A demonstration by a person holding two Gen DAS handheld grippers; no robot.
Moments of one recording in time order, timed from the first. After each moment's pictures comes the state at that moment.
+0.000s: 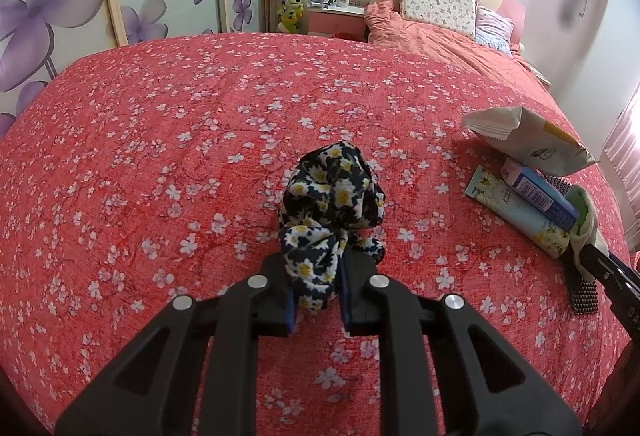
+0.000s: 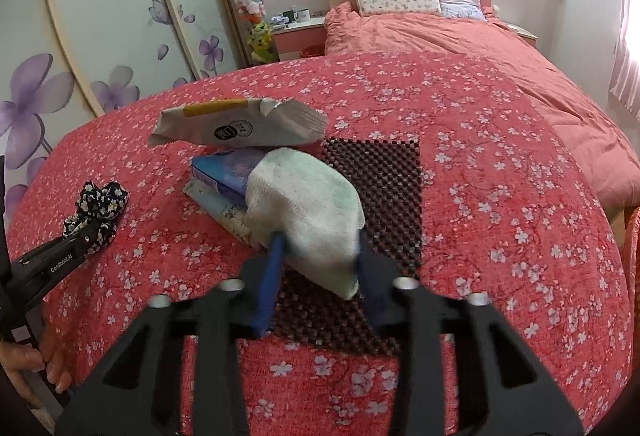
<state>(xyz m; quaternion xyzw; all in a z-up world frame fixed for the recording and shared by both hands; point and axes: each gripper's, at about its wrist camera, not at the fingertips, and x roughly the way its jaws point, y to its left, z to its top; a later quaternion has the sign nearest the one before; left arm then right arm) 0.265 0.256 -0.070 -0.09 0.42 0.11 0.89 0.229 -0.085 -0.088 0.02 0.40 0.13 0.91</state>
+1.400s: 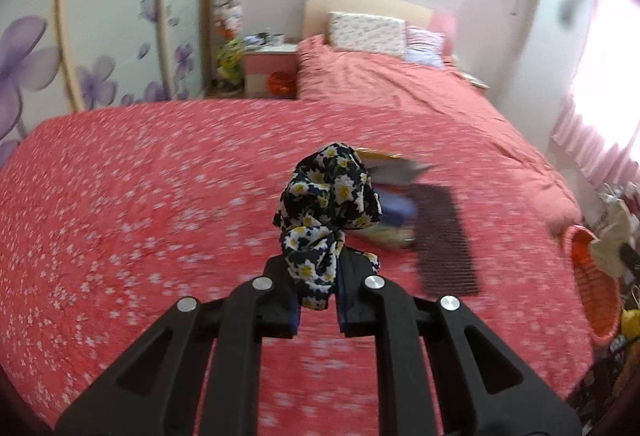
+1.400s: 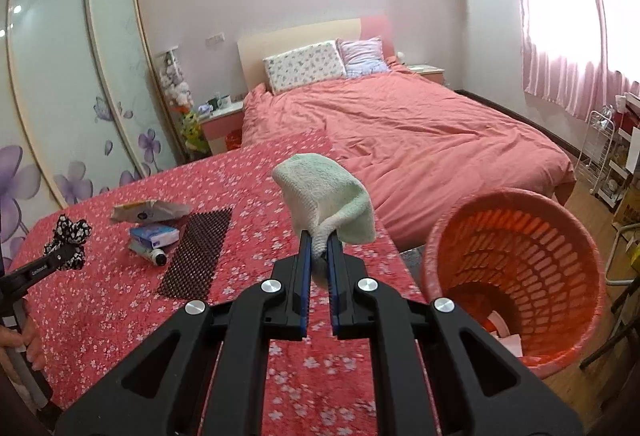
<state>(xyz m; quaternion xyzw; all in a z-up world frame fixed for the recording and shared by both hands) 0.207 0.150 0.014 -0.06 0.36 0.00 0.93 0.115 -0.263 -0.021 0.09 0.27 0.00 0.96</state>
